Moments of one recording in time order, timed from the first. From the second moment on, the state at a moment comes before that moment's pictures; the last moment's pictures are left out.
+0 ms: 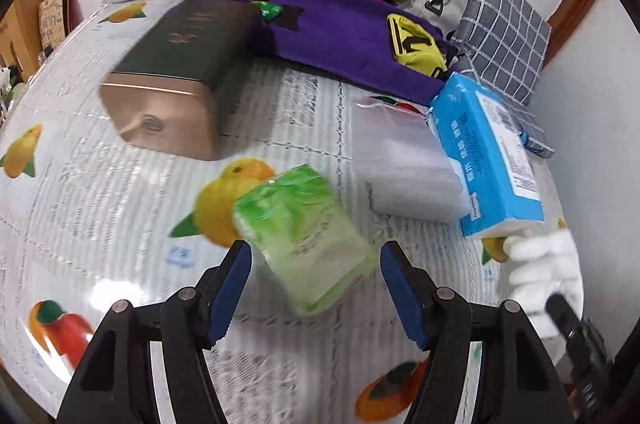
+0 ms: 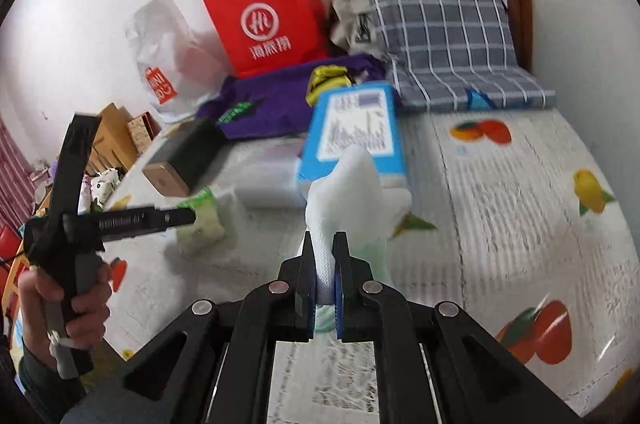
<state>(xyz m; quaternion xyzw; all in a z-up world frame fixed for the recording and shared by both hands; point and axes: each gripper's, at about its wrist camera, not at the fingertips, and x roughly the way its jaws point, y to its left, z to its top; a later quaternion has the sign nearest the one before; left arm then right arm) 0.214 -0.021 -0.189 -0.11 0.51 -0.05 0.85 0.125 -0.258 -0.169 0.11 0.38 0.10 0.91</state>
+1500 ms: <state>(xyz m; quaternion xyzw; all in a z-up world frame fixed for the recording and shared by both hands) 0.192 0.013 -0.197 -0.04 0.48 -0.04 0.87 0.136 -0.254 -0.207 0.09 0.42 0.03 0.90</state>
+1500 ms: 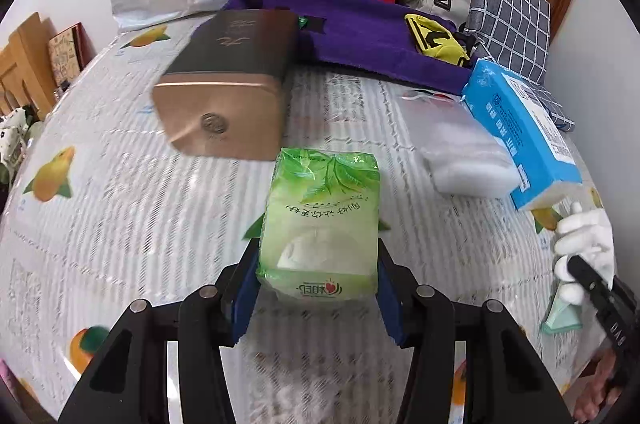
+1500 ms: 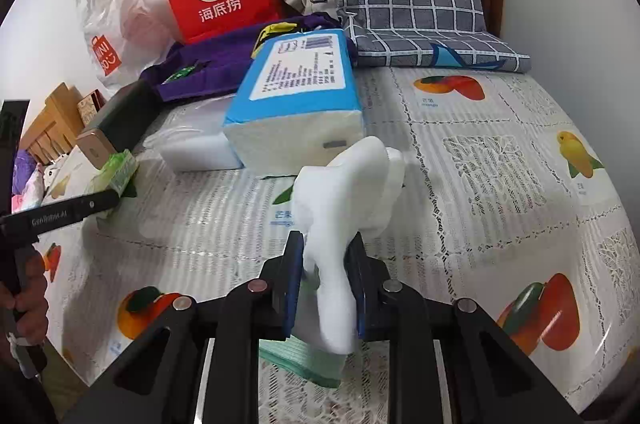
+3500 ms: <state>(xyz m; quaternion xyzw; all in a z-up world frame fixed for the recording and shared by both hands) 0.199 0.039 -0.034 -0.05 0.39 -0.06 0.92 0.163 -0.221 -0.027 0.07 0.29 0.11 0.95</state>
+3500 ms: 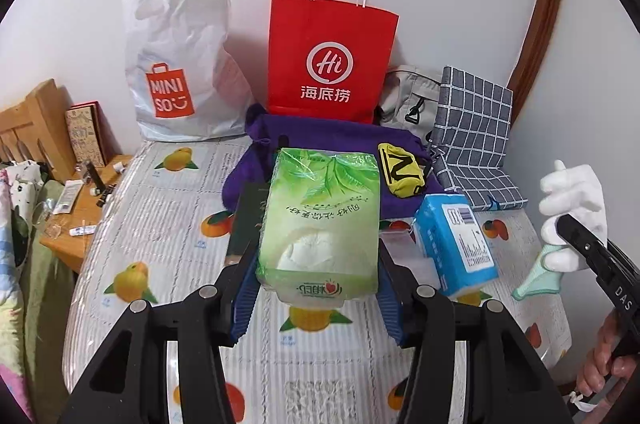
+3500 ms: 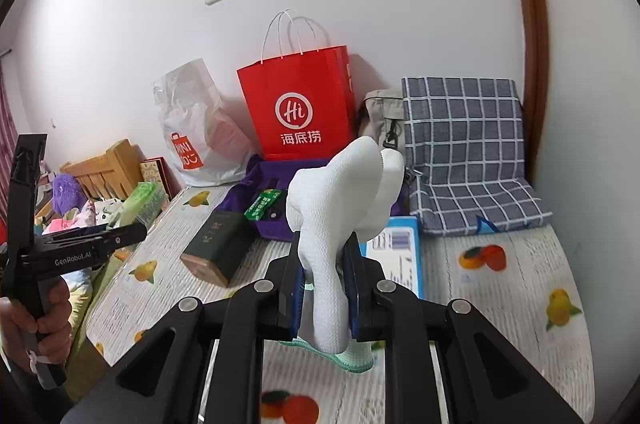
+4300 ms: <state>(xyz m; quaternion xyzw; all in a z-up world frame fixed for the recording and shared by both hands) 0.309 0.041 -0.044 -0.04 0.40 -0.05 0.91 0.298 -0.202 -0.033 0.07 0.31 0.13 0.94</state>
